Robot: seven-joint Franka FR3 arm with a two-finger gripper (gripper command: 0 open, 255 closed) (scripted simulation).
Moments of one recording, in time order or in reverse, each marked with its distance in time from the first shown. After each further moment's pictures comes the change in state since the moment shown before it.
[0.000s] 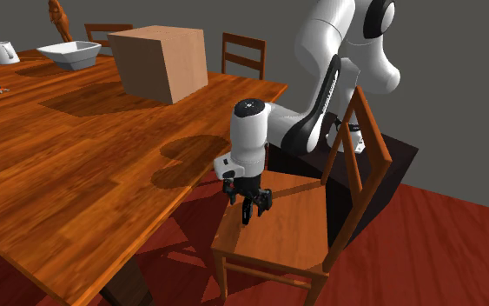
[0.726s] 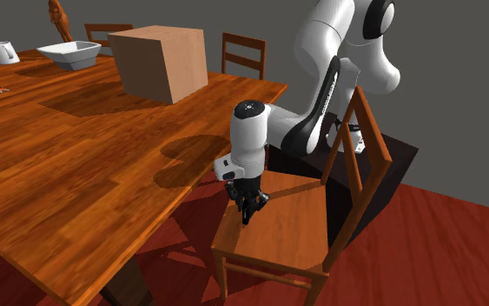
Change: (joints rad) arm 0.000 0.007 0.000 0.000 -0.001 0.008 0.000
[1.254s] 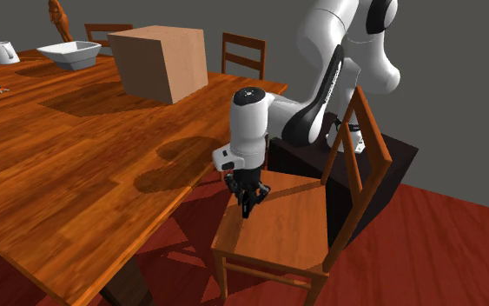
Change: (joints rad) arm -0.001 -0.051 0.001 0.006 0.003 -0.059 -0.001
